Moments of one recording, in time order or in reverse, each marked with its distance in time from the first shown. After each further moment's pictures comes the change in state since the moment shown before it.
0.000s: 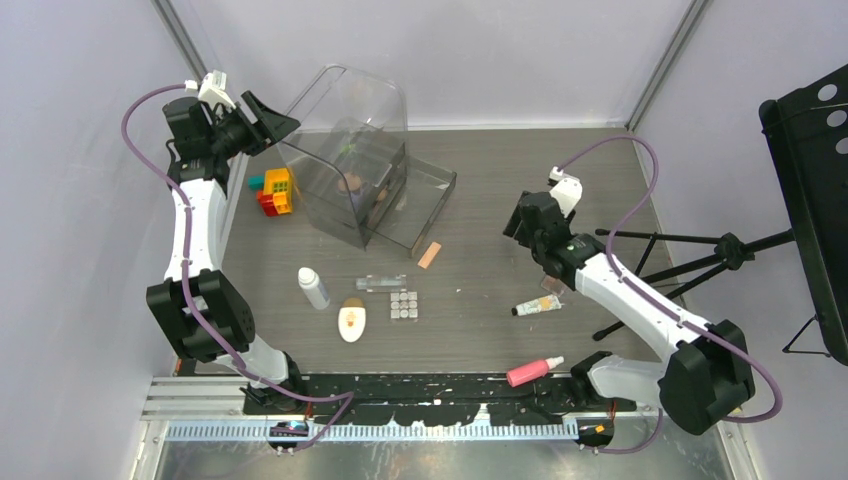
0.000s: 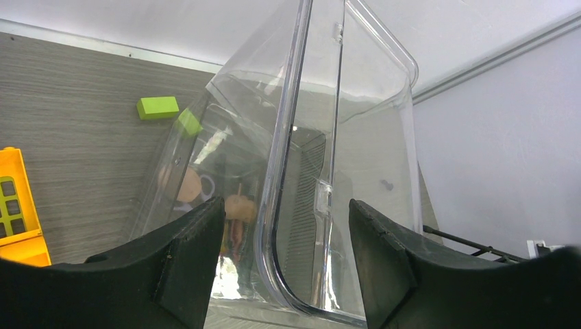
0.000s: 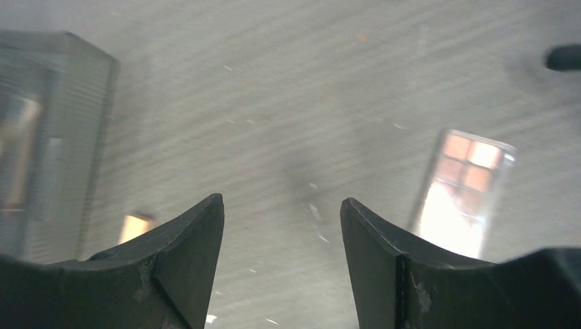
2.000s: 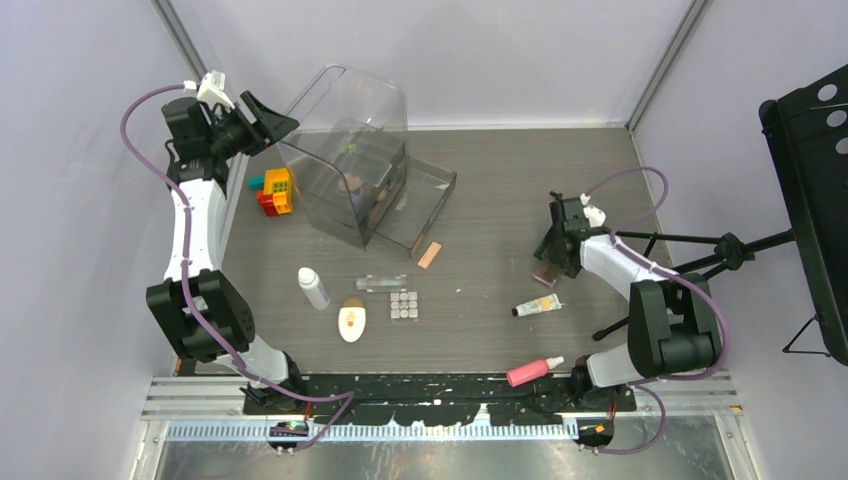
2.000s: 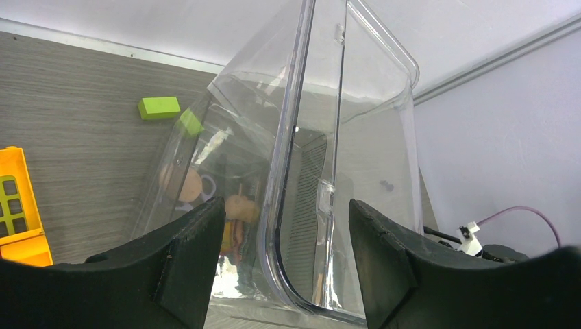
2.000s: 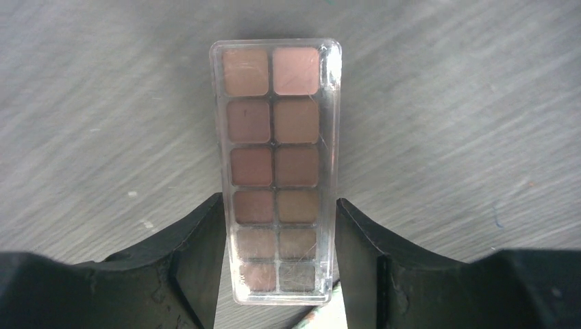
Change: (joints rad) left arm 0.004 0.000 0.000 0.000 0.001 -0.001; right arm -0.365 0.251 -0.088 -0.145 -0.247 0.024
